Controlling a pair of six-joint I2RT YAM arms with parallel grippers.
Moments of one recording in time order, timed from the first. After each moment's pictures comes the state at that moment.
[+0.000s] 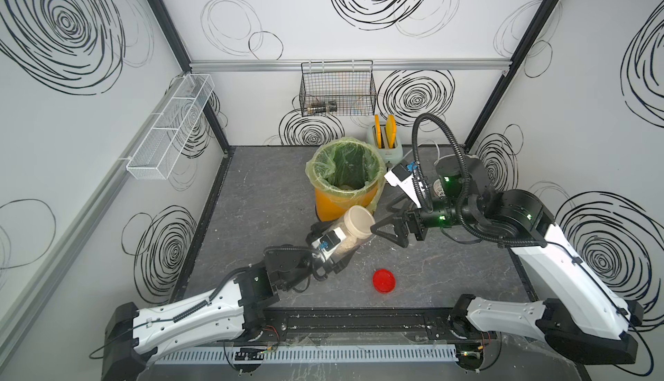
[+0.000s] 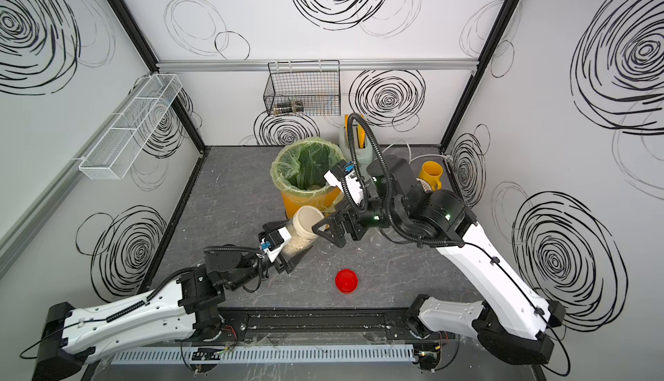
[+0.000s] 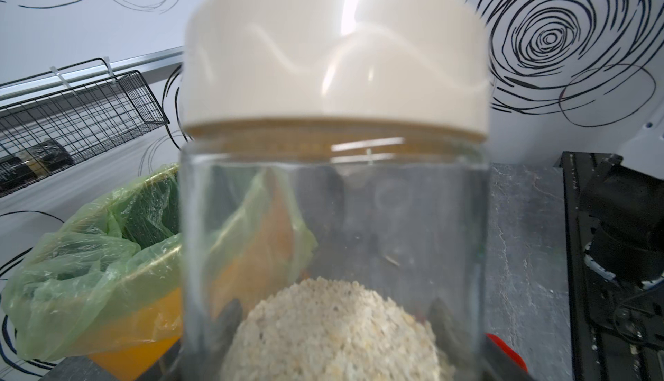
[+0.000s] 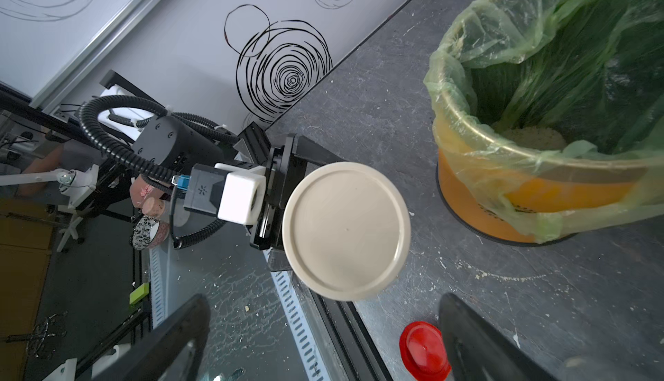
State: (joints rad) left arm -1.09 0.75 0.48 0.24 -0.23 0.25; right arm 0.85 1.17 1.68 -1.12 -0.41 0.24
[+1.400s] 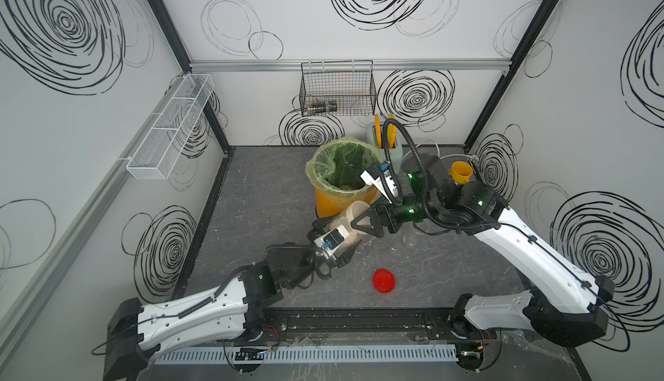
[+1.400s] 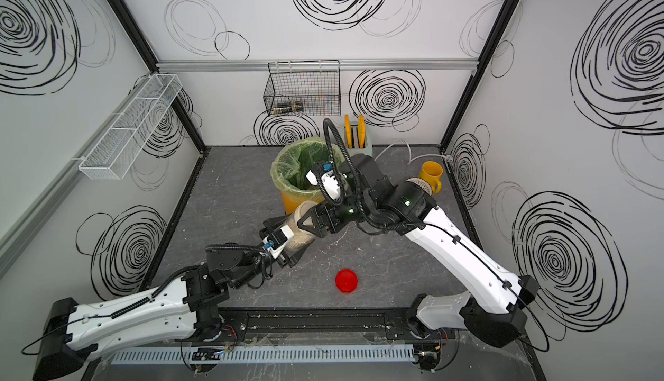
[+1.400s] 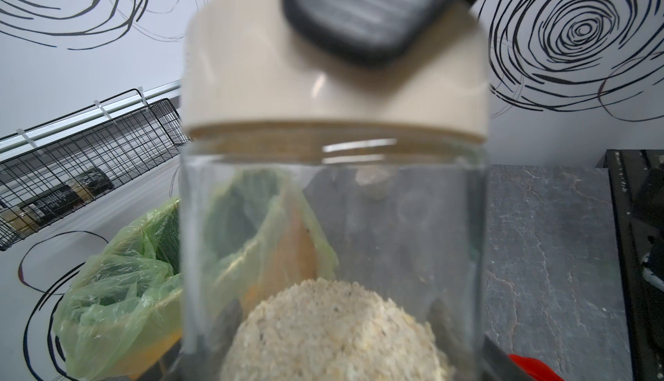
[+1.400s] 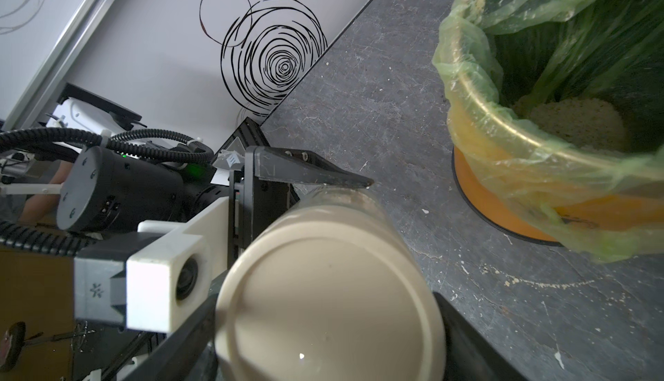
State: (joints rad) left arm -1.09 0.80 0.50 0.29 -0.26 0.32; right arm 0.88 1.30 1.62 -1.01 -0.41 0.32
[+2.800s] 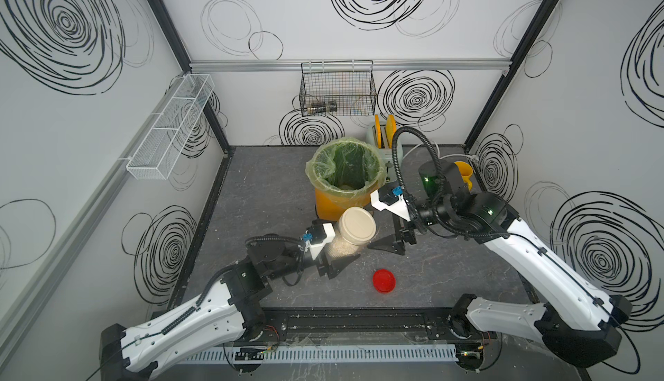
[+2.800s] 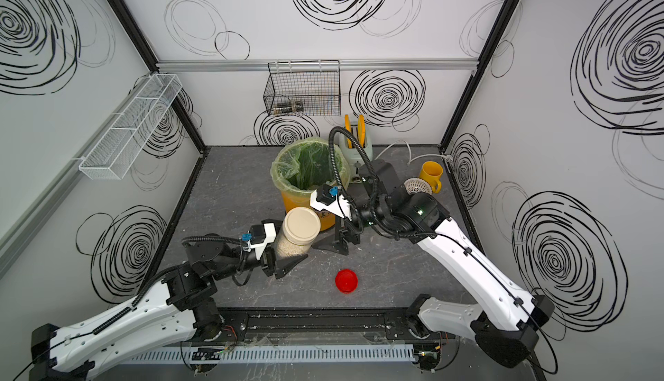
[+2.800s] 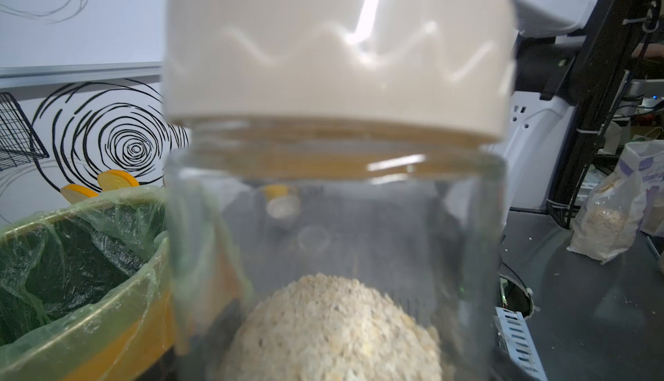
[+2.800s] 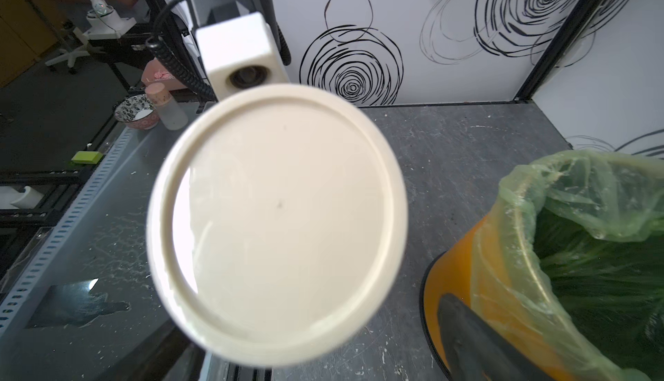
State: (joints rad) left arm -0.92 0.68 0.56 0.18 0.28 0.05; right arm 0.76 1.15 1.42 -0.88 -0.72 -0.43
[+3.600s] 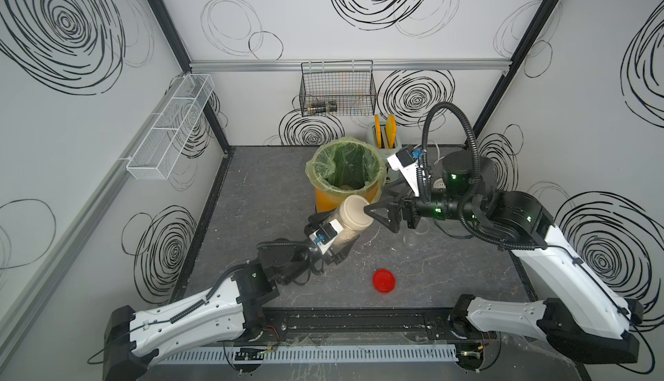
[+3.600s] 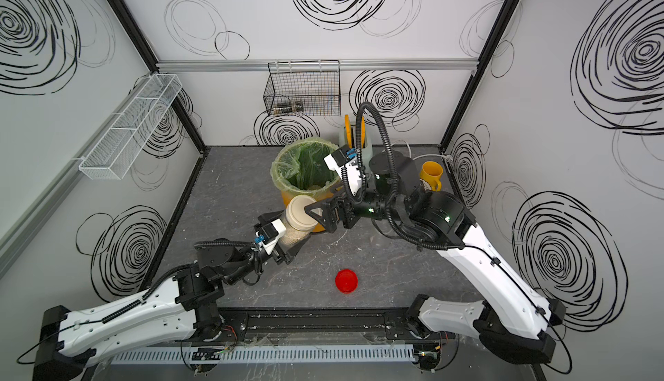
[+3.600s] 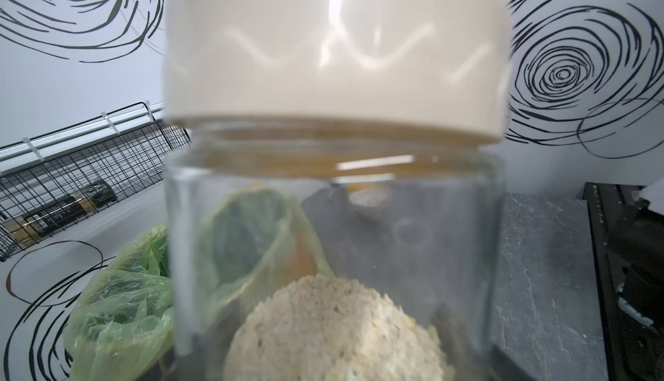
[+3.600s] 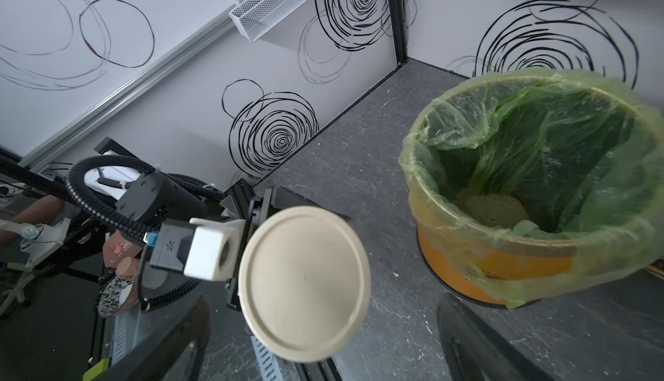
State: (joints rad) left arm -1.06 0.76 0.55 0.26 -0.21 0.30; right arm 0.90 1.19 1.69 -0.92 -0.28 0.31
